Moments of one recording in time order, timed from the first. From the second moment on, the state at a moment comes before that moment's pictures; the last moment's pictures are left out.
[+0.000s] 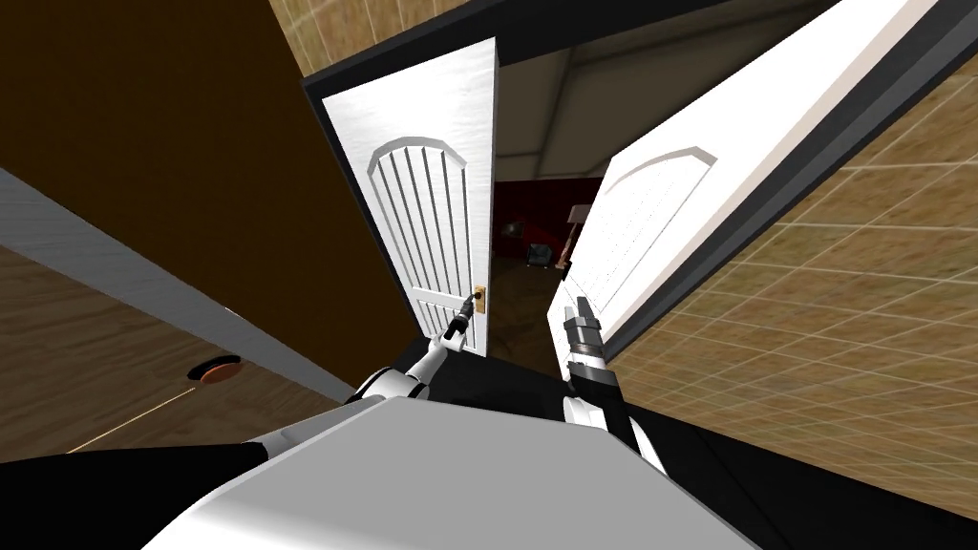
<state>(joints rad) -0.46 0.05 -0.05 -0.69 0.03 -0.47 0.06</state>
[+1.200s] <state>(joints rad) -0.47 0.04 -0.04 -0.67 0.03 -0.47 0.06</state>
